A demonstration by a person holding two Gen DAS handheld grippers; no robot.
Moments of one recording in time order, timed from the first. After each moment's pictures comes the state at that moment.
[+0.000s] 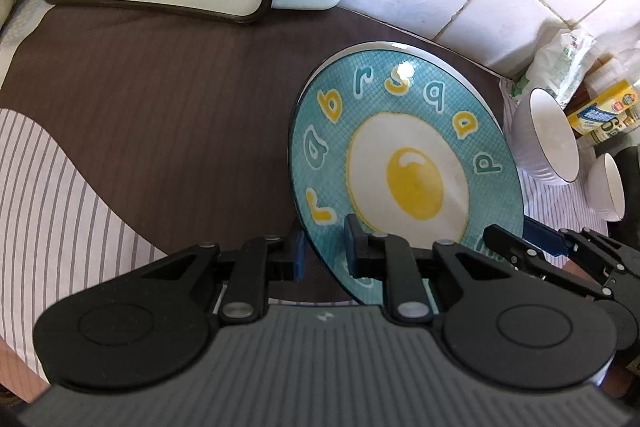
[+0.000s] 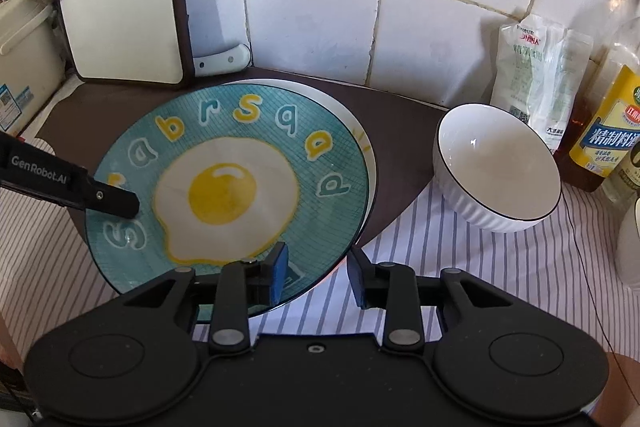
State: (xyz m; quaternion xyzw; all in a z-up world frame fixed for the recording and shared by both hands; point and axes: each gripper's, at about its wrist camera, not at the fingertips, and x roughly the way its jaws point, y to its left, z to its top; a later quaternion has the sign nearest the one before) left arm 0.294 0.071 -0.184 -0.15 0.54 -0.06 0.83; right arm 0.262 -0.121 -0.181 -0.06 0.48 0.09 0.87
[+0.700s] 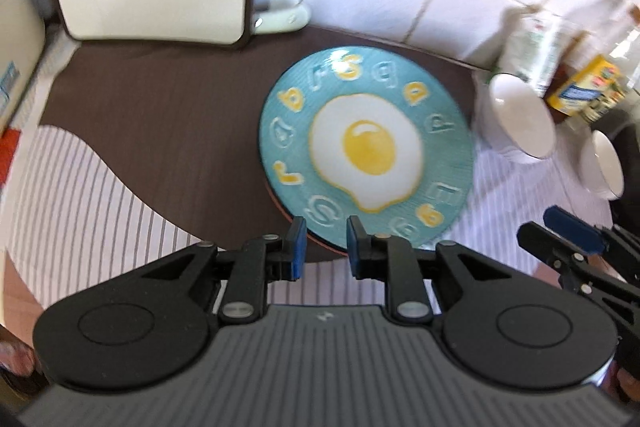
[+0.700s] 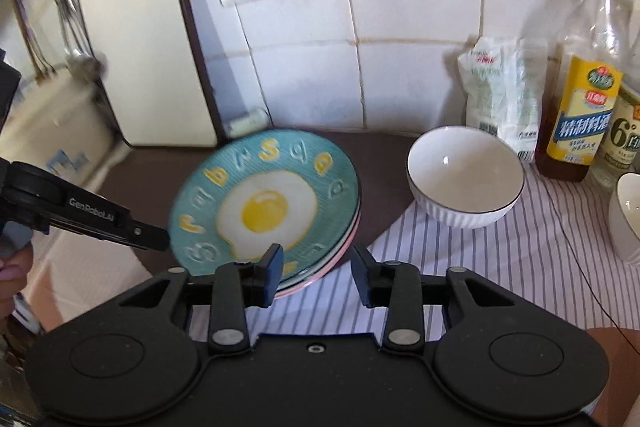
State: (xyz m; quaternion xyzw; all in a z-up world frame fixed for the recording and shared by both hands) left arm 0.244 0.028 -0.122 -0.09 0.52 -0.04 0.85; right arm 0.209 -0.173 -0.131 0.03 0.41 0.14 0.90
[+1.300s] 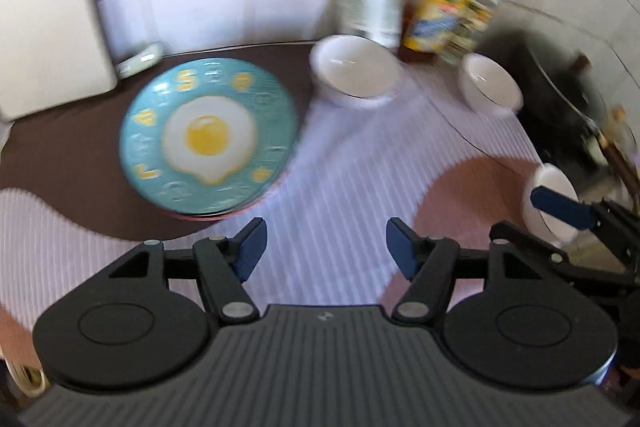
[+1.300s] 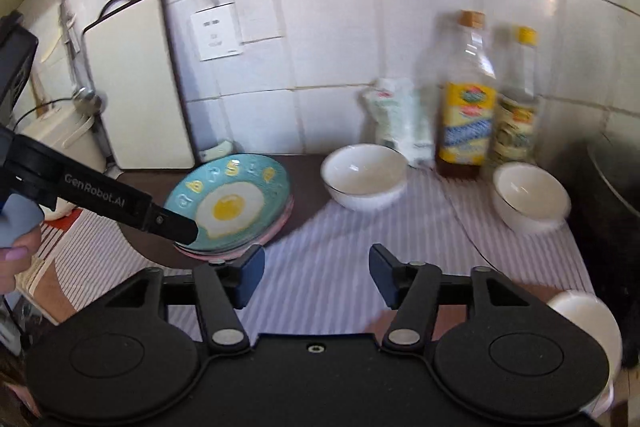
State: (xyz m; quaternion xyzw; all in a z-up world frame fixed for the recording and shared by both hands) left arm 0.179 -0.098 -0.074 0.00 0.49 -0.17 0.85; right arm 0.097 -0.245 -0.082 0.04 0.35 0.07 0.93
